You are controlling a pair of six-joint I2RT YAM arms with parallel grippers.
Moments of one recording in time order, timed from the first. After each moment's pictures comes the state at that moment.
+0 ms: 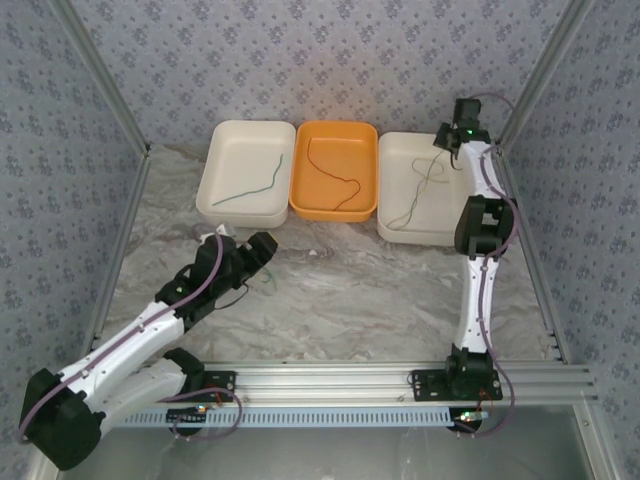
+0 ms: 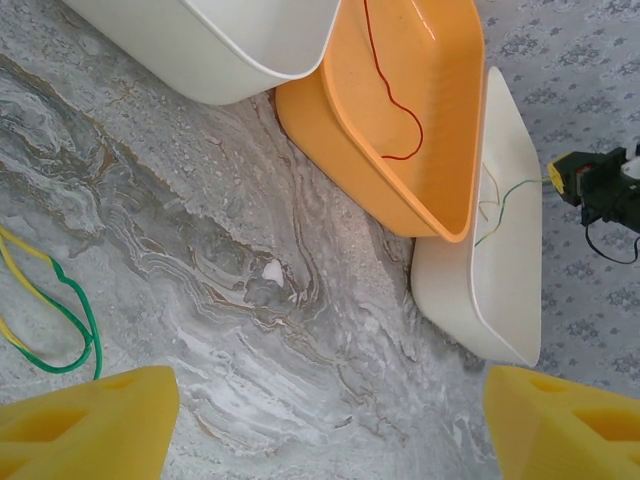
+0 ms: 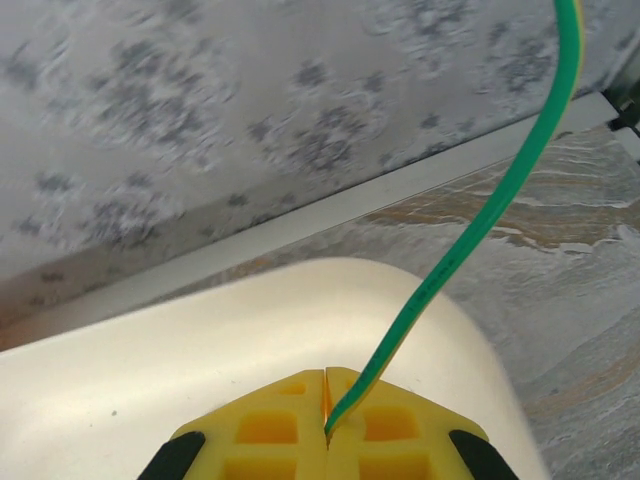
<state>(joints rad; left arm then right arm) -0.61 0.88 0.57 -0.19 -0.06 -1.15 -0.07 2.55 2.43 -0.60 0.10 0.24</state>
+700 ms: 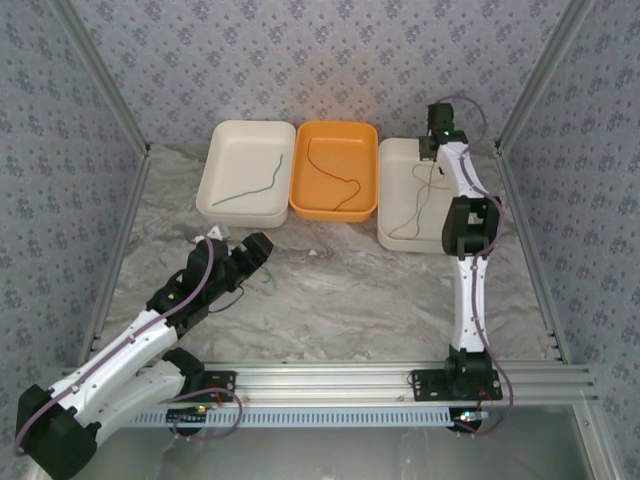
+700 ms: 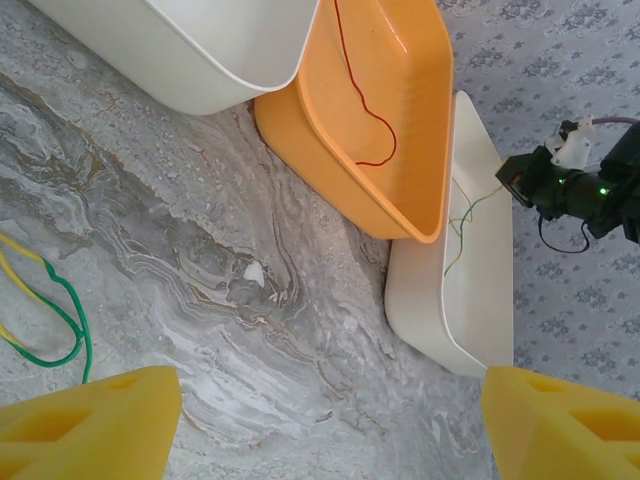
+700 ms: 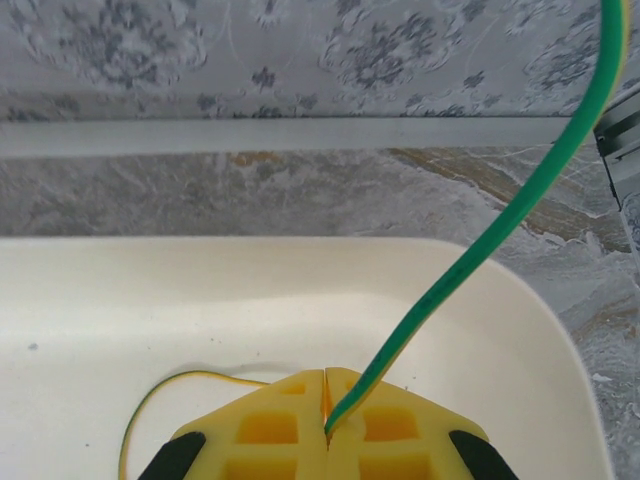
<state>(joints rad) -0.61 0.80 0.56 -0.22 -0.06 -1.15 0.02 2.58 2.44 -0.70 0.30 -0.06</state>
